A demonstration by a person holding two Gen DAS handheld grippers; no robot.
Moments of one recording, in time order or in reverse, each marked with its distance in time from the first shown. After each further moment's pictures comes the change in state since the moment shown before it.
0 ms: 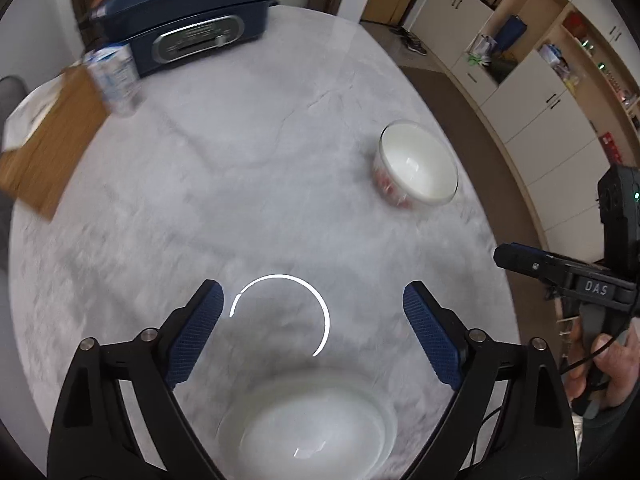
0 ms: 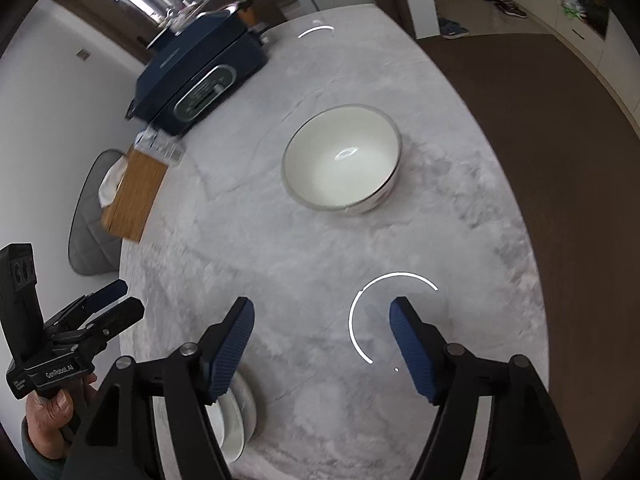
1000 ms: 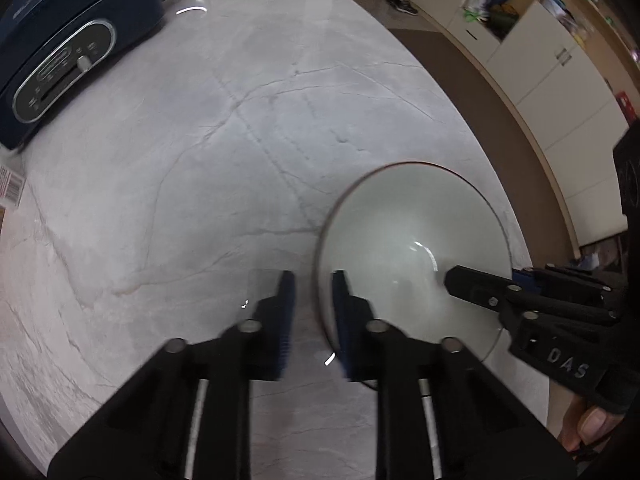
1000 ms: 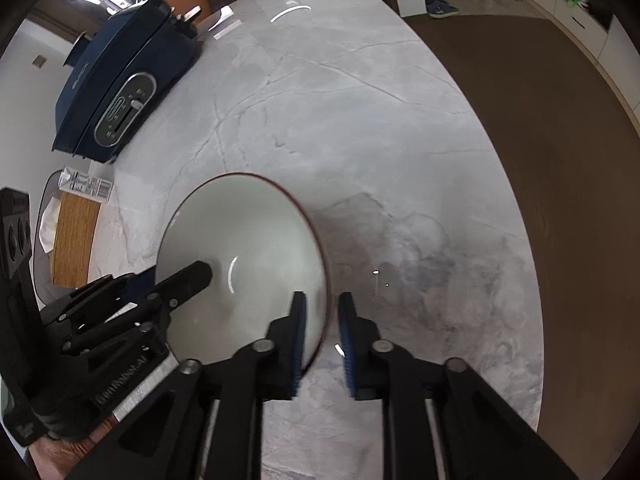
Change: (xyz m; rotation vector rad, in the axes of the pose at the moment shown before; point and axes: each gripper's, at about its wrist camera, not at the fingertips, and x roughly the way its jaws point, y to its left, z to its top) left arm 0.188 -0.083 0.127 0.128 0.098 0.059; right arm 0.106 -0.041 0.093 0.003 0.103 -0.075
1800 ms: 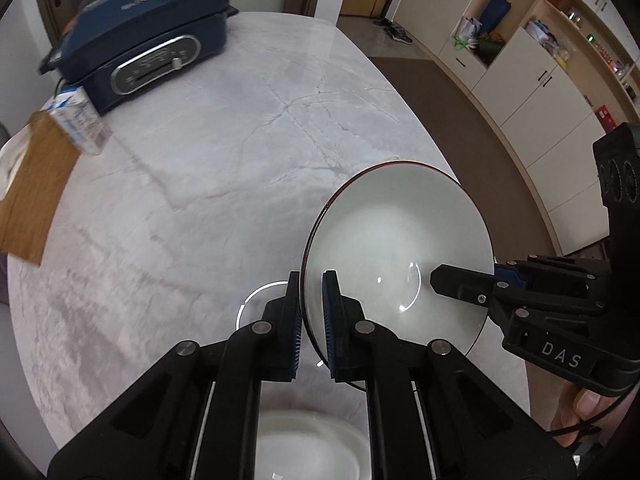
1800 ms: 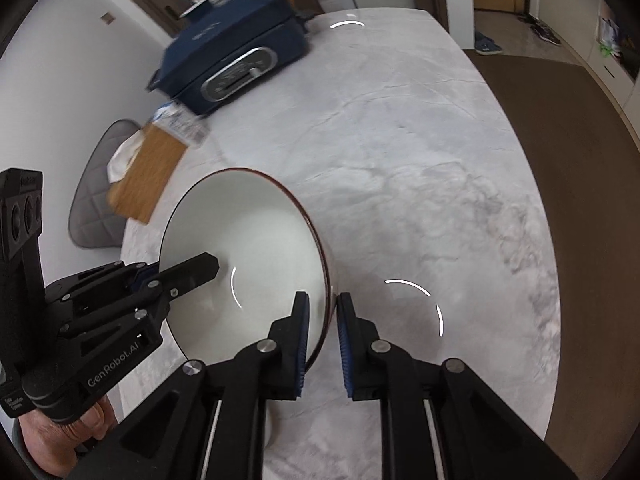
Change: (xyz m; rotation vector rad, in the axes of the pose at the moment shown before) left arm -0.161 0.036 -0.128 -0.044 -0.137 -0.023; right arm -0.089 0.098 -0.092 -0.169 -0.050 0.085
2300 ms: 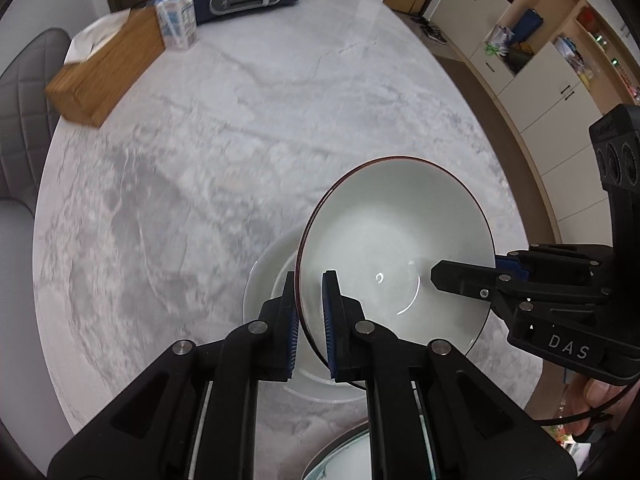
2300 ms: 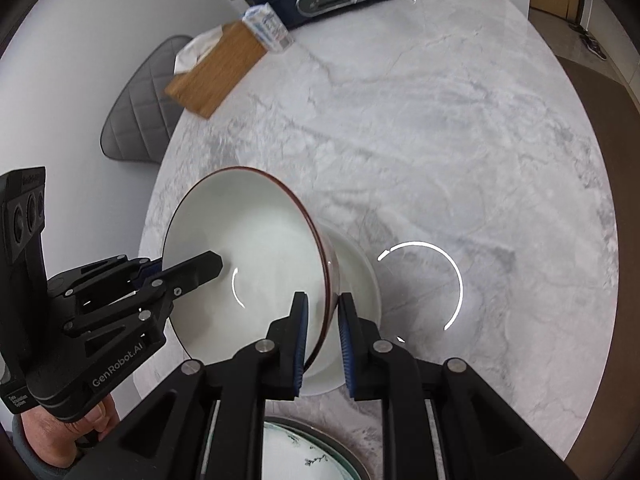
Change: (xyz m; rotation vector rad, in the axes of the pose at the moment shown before) left arm -0.073 0.055 -0.178 -0.138 0.056 0.047; right arm 0.018 0.095 -0.104 -0.134 0.148 0.035
